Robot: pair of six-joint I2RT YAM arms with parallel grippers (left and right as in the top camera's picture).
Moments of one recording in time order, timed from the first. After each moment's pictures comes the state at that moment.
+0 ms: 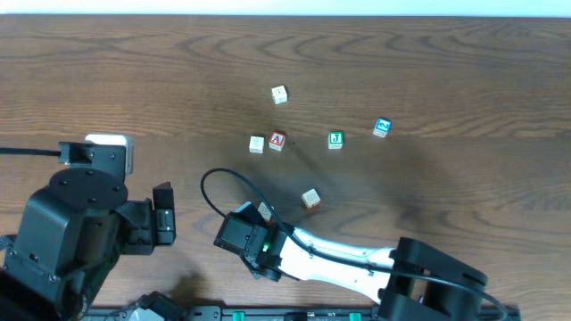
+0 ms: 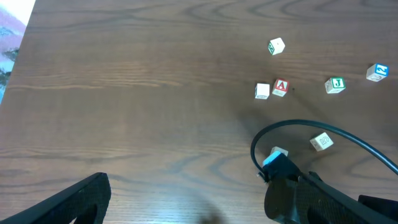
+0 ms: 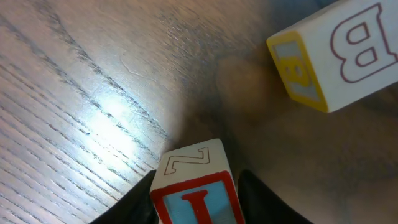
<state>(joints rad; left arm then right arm) -0.54 1.06 1.88 -1.69 -0.36 -0.36 1.20 1.83 1.05 -0.59 0.13 0.54</state>
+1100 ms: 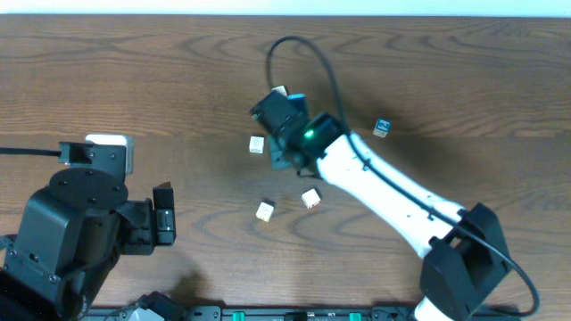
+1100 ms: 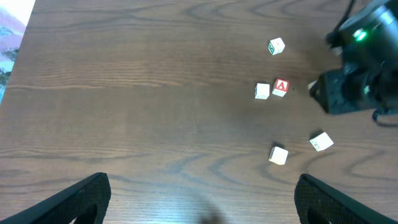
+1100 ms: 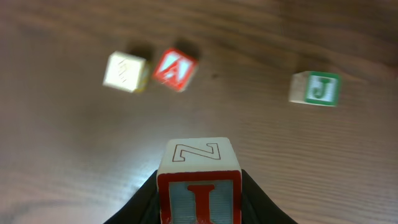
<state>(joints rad) -0.54 1.06 1.88 -1.69 -0.36 -0.36 0.73 1.83 1.51 -0.90 0.20 0.60</state>
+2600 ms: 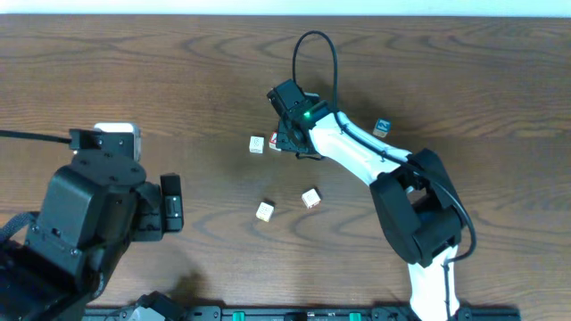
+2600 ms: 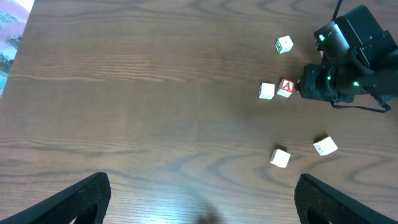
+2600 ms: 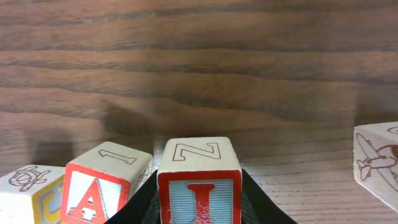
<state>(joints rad) -0.54 1.10 1.88 -1.69 -0.38 -0.41 0.60 2.12 1.51 -0.64 0.12 0.73</state>
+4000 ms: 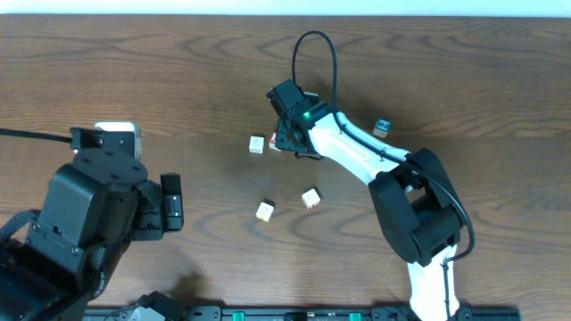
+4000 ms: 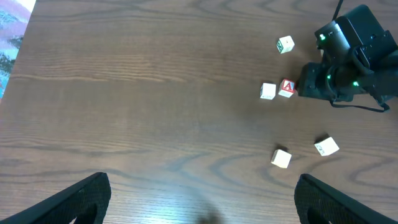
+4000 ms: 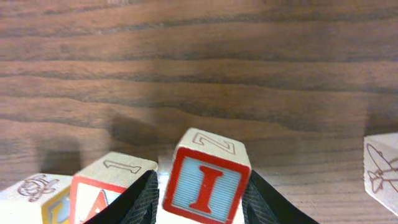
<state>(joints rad) -0.54 1.10 1.88 -1.69 -0.38 -0.41 0.60 2.13 1.51 -0.61 0.12 0.74</state>
